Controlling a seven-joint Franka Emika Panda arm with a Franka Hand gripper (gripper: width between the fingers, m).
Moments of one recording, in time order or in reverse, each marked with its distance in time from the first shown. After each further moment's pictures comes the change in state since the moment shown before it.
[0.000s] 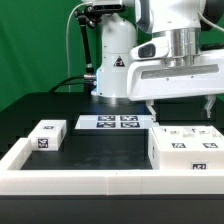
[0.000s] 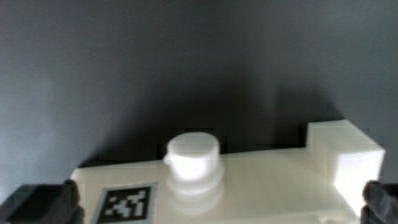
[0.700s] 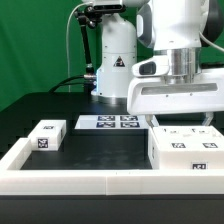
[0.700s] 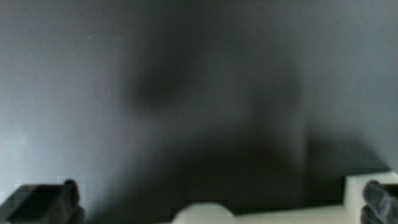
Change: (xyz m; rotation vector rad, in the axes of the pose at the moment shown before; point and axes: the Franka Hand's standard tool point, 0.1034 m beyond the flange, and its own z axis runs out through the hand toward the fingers) arm -0.012 0.008 0.036 -0.030 -0.019 0.012
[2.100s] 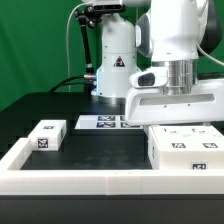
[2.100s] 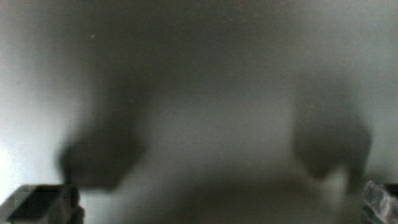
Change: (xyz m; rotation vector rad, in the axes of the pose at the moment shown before) arm 0.003 0.002 0.016 -0.001 0.000 -0.040
